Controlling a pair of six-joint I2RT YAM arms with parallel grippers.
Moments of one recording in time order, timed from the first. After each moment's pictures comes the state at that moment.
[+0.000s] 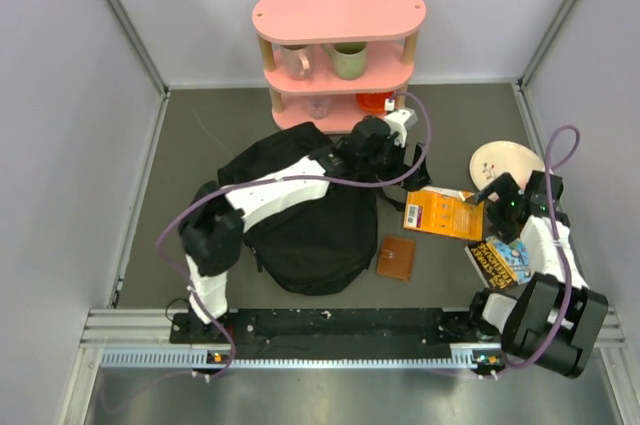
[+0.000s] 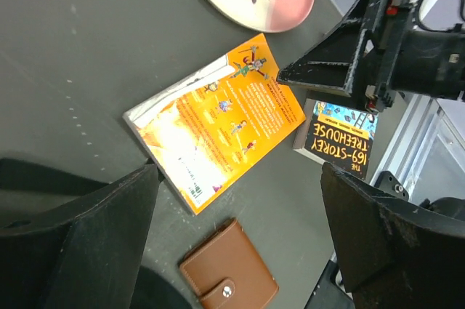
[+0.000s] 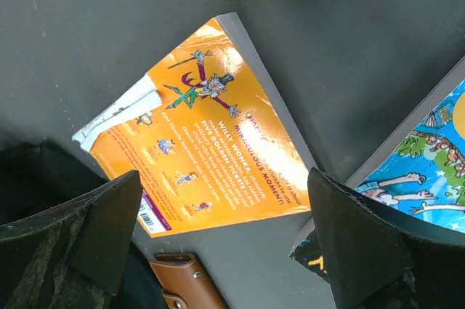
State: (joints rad) left arm -0.90 1.84 1.53 -0.12 0.20 -0.44; right arm -0.39 1.09 0.59 -0.44 -0.27 0.60
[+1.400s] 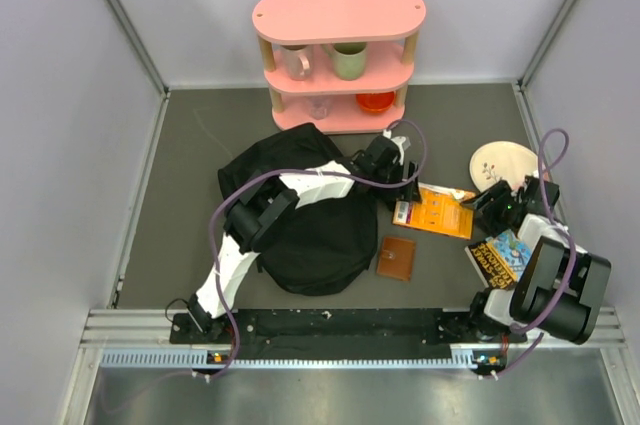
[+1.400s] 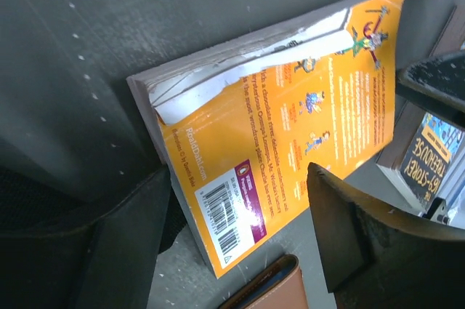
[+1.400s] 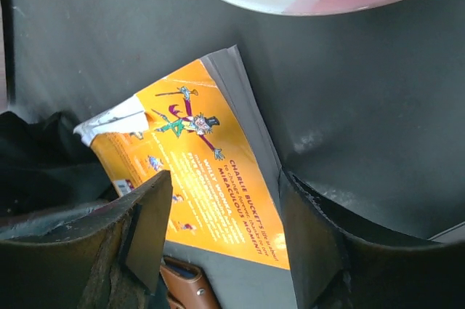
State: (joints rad) left arm -0.87 2.24 1.64 -0.12 0.28 -0.64; right arm -0.42 1.30 0.50 -0.13 -0.48 0.59
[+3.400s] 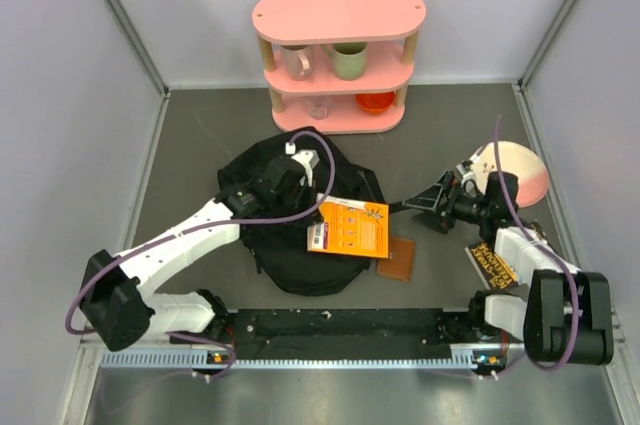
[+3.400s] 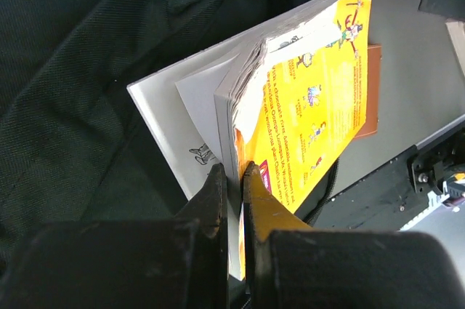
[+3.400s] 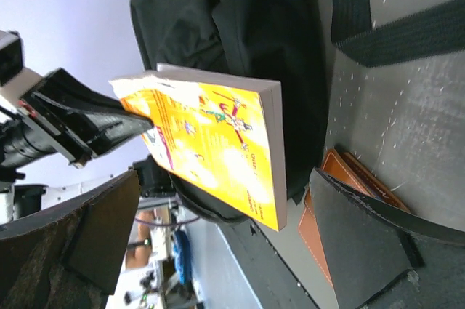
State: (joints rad) left arm -0.75 1.24 0.96 -0.51 0.08 -0.56; right arm -0.09 1.12 0.40 0.13 -1.01 0.81
